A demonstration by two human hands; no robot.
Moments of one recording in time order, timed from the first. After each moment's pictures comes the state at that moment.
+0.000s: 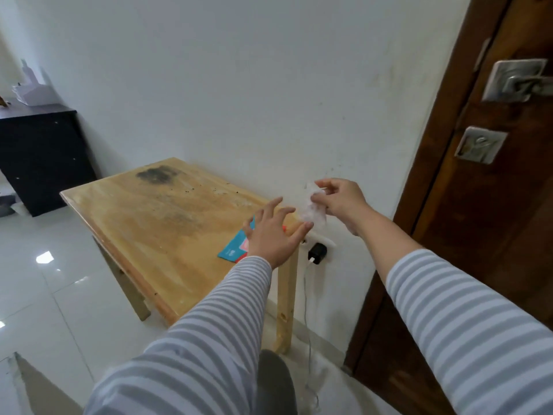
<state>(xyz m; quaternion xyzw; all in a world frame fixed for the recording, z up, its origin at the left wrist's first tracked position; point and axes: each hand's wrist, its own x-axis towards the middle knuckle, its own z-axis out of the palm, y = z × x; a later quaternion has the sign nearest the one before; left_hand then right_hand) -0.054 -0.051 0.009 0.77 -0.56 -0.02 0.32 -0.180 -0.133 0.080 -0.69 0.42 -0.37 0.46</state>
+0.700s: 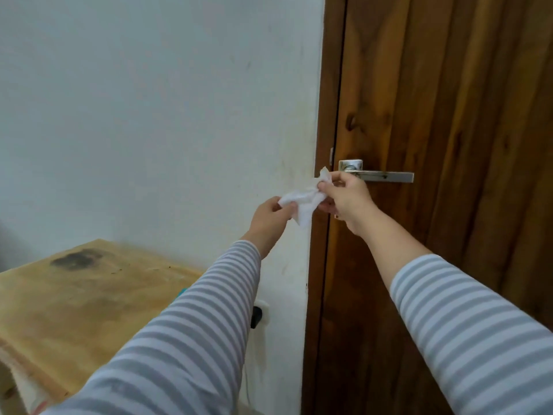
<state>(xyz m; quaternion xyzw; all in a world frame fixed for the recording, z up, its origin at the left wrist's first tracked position) -0.181 -0.064 0.178 0.51 -0.55 -0.31 0.58 -0.327 -0.084 0.224 -0.61 0.41 -0.56 0.39</state>
